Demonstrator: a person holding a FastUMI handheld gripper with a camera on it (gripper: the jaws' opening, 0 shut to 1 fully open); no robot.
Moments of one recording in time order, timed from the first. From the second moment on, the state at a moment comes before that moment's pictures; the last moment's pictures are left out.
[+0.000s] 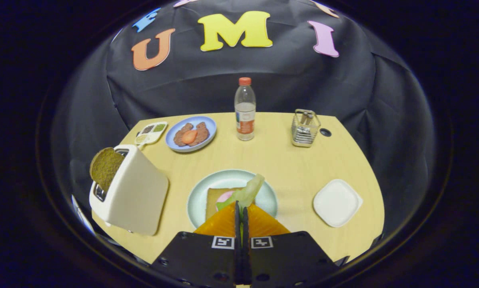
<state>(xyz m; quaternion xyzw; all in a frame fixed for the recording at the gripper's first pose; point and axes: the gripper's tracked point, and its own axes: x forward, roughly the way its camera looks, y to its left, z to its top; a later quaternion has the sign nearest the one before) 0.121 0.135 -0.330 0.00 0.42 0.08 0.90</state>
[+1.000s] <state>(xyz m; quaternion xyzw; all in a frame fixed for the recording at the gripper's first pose) 0.175 0.143 -0.407 -0.02 0.48 0.10 0.87</state>
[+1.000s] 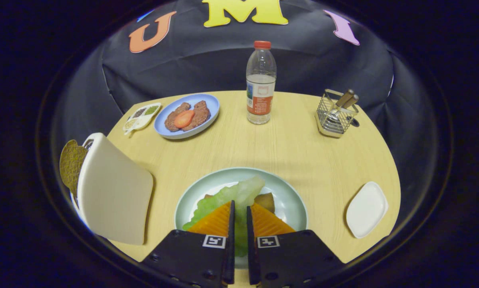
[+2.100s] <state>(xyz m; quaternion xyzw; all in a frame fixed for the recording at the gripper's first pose) 0.151 0.153 -0.338 -0.07 0.42 0.11 0.90</state>
